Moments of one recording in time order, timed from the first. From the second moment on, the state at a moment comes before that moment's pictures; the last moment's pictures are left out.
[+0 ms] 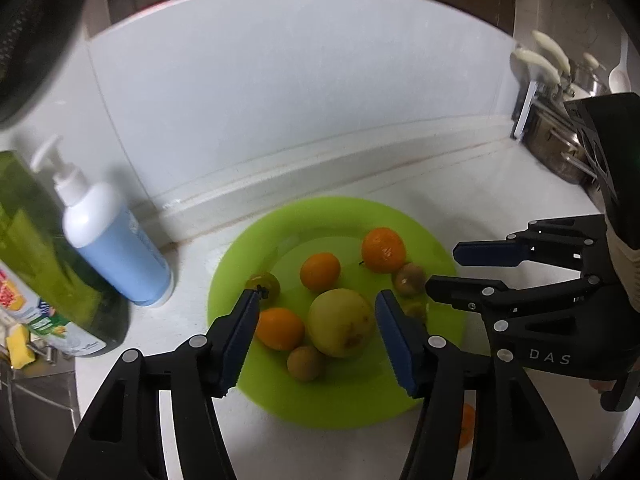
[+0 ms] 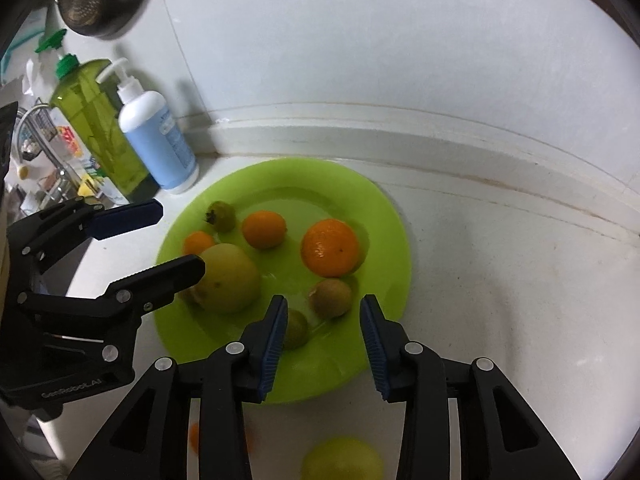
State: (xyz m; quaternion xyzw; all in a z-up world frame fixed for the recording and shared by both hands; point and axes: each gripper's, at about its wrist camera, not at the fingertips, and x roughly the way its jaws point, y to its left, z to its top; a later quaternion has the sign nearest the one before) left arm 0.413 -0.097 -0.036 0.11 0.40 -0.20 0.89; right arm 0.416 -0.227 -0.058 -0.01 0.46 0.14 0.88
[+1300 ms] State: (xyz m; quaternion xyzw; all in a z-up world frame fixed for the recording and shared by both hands) left arm 0.264 -0.103 -0.041 0.06 0.36 -0.15 0.92; right arm 0.271 -0.266 -0.043 -0.03 0.37 0.09 0.92
